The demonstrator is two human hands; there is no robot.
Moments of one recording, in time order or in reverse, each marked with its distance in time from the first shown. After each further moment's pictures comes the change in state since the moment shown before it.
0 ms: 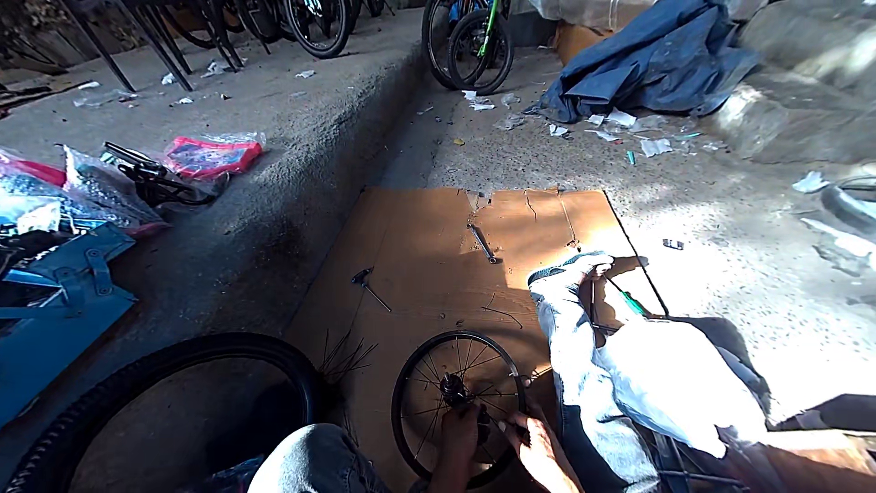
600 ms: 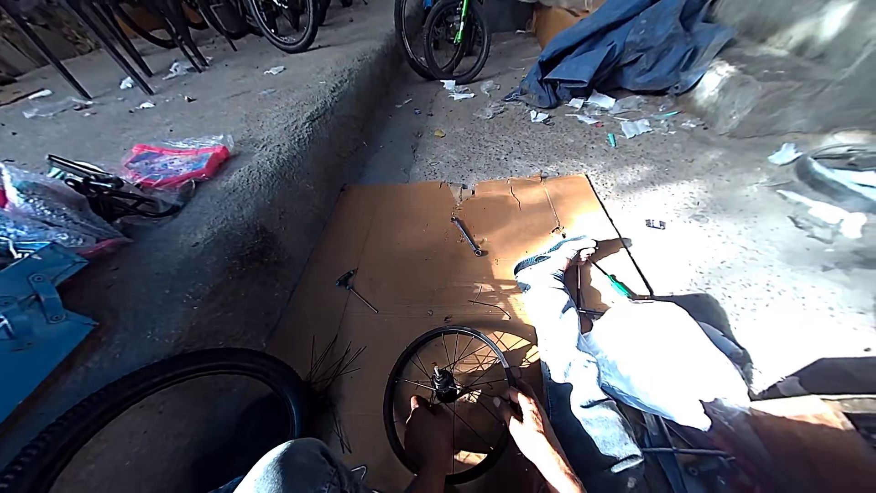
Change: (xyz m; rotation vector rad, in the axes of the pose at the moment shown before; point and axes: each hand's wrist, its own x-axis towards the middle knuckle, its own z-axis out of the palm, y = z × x) left_hand 0.009 0.016 -0.017 0.898 0.469 -0.034; right_hand 0.019 -0.004 -0.004 0.107 0.081 0.050
